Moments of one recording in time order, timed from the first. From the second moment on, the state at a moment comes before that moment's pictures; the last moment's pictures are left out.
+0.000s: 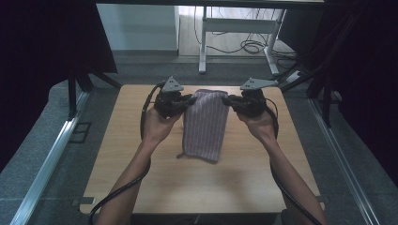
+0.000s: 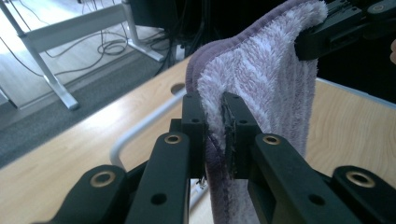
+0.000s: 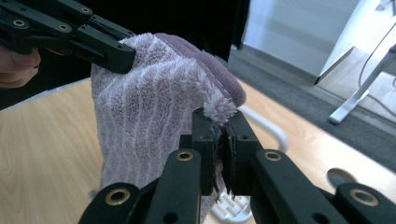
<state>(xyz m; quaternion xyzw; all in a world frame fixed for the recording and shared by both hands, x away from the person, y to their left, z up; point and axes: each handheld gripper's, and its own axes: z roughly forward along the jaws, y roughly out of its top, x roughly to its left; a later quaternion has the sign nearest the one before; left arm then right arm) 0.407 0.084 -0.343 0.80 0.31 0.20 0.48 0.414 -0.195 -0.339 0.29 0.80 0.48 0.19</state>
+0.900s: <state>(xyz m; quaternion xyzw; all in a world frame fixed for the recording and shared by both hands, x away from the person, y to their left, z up) 0.456 0.092 -0.276 0.77 0.33 0.24 0.49 0.463 -0.178 -0.263 0.29 0.78 0.49 0.26</state>
